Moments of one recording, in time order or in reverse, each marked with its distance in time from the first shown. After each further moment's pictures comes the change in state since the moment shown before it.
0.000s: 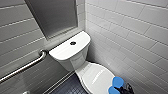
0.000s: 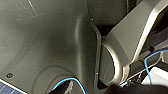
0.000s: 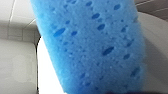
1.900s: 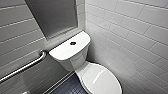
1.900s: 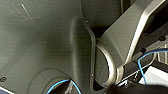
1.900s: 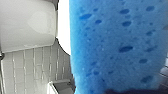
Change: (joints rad) left arm -0.001 -0.011 0.034 0.008 -0.001 0.005; right arm -0.241 -0.407 0.550 -0.387 0.071 0.000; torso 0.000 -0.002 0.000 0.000
